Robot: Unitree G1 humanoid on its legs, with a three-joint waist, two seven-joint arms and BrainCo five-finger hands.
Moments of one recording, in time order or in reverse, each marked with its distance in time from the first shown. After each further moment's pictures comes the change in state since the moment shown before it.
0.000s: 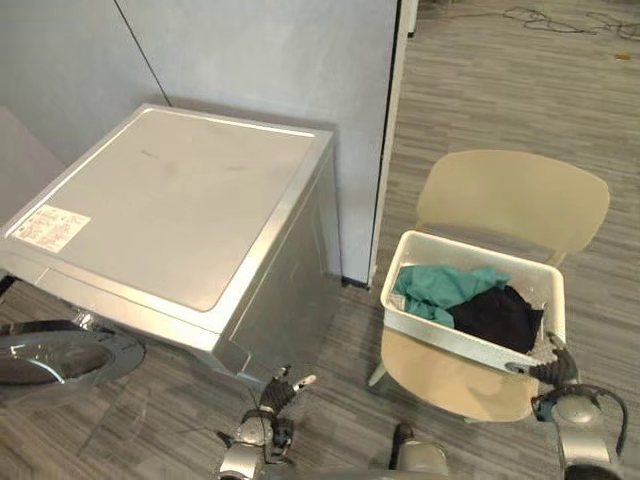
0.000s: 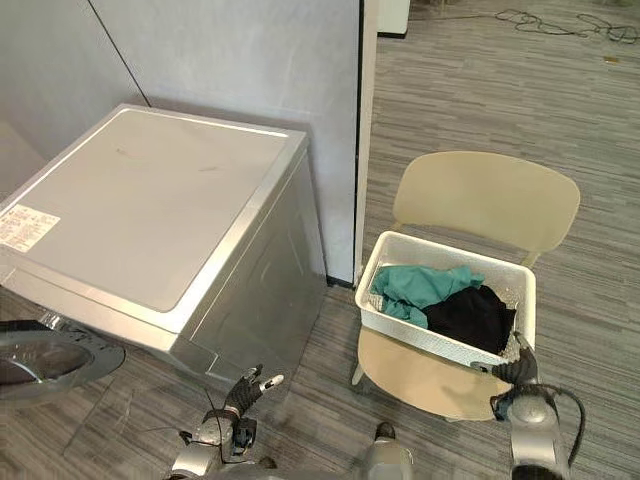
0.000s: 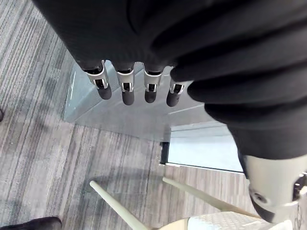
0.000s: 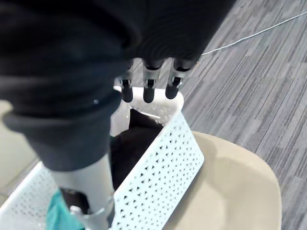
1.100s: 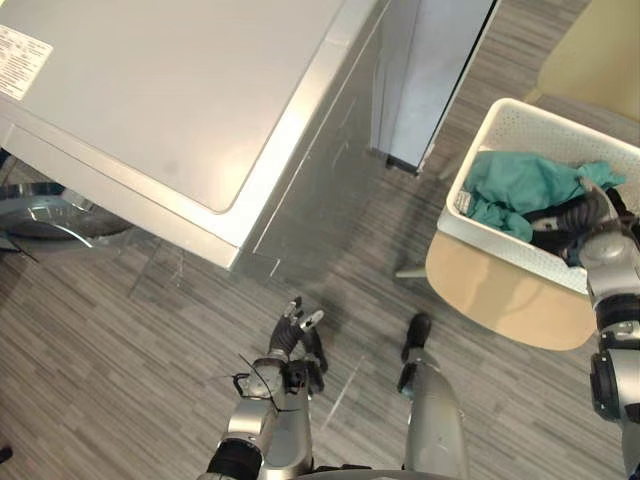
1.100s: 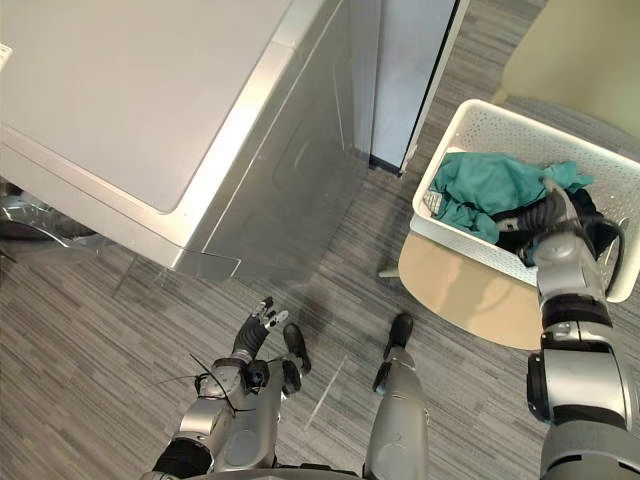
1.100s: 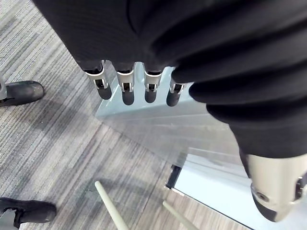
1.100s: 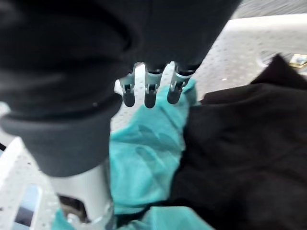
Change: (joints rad) left arm -0.086 -0.021 -0.025 -0.281 -0.223 -0.040 0.030; right arm -0.753 -0.315 0.345 0.292 0.046 -0.014 -0.048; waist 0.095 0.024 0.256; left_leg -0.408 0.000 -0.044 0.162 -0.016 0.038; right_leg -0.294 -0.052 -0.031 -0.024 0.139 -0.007
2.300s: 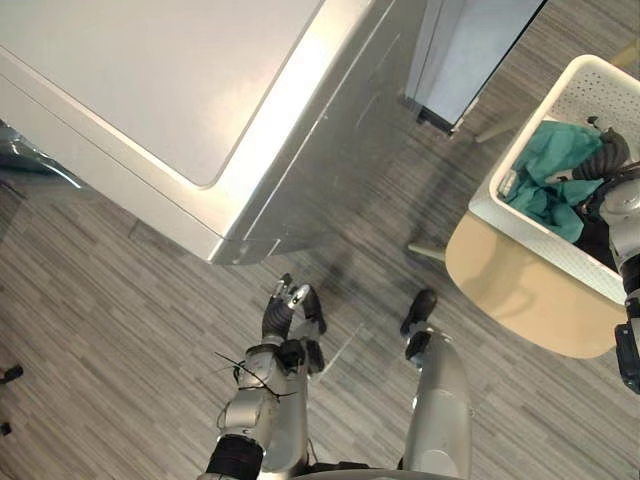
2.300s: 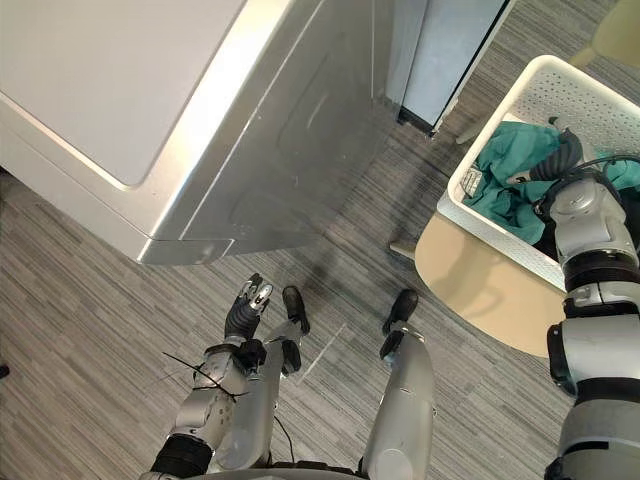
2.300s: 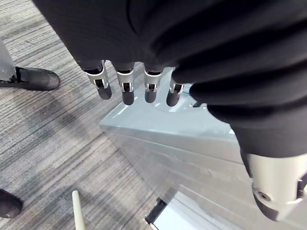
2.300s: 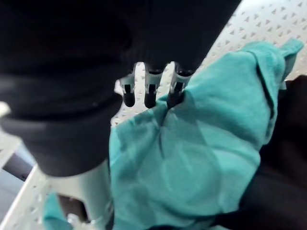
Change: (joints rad) left arm 0.011 -0.025 0.029 -0.147 -0.196 -0.013 0.016; right arm -0.163 -0.166 0.240 0.069 0.074 -0.005 0.005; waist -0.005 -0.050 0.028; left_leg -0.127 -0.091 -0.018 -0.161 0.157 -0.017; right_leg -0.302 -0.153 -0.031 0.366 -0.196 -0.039
